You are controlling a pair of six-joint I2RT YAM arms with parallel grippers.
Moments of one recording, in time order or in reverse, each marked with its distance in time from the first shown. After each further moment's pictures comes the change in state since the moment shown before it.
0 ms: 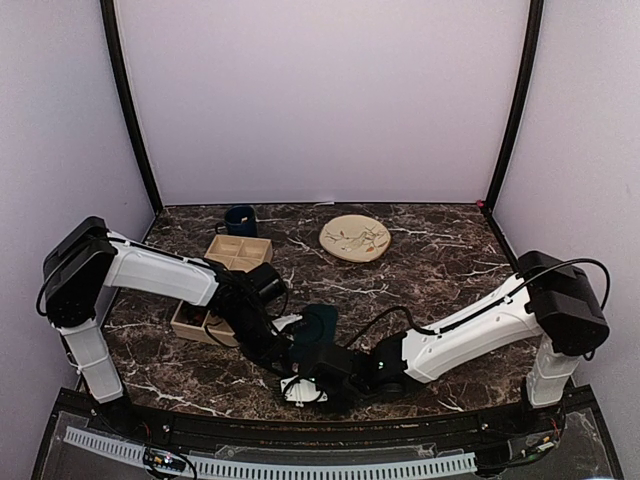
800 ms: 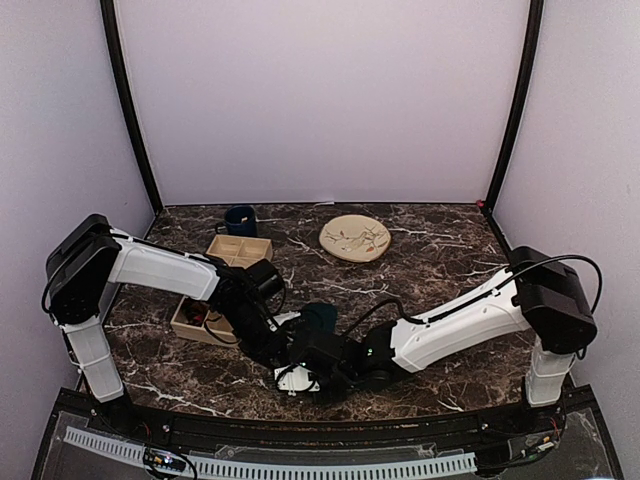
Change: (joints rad) left arm 0.037 0.024 0.029 -0.043 0.035 0.043; right arm -0.054 0.053 0.079 -0.040 -0.073 0.003
